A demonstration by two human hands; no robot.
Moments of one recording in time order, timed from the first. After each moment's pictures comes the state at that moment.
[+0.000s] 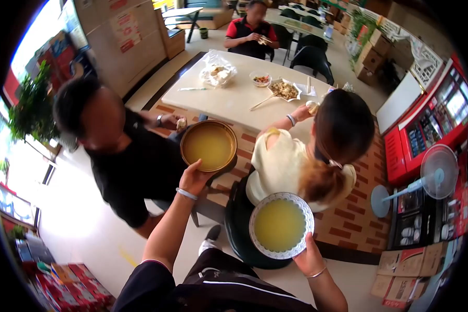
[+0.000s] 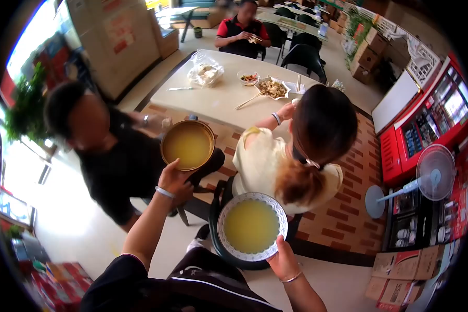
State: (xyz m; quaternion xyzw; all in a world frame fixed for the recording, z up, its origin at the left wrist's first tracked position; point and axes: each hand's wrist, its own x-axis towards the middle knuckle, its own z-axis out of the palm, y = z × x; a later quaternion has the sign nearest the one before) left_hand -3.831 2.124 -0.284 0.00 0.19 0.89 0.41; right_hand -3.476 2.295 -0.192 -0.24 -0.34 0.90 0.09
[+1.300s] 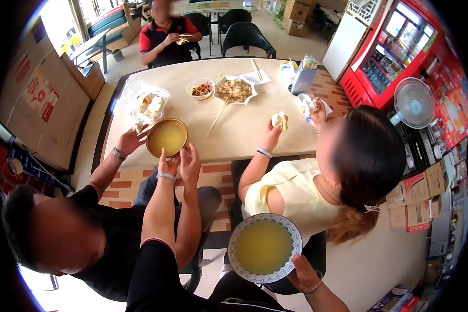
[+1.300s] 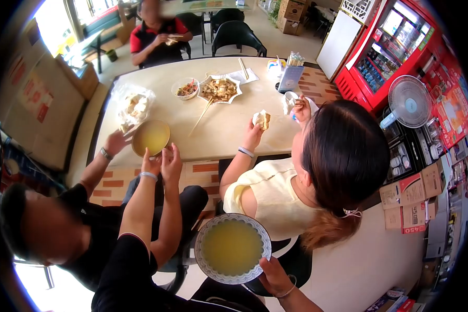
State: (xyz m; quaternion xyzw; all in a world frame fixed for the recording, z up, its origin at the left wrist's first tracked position) left_hand -4.173 2.331 -0.476 -0.06 0.24 0.84 0.49; right_hand -3.631 2.272 -0.220 -0.36 -0.25 0.87 0.21
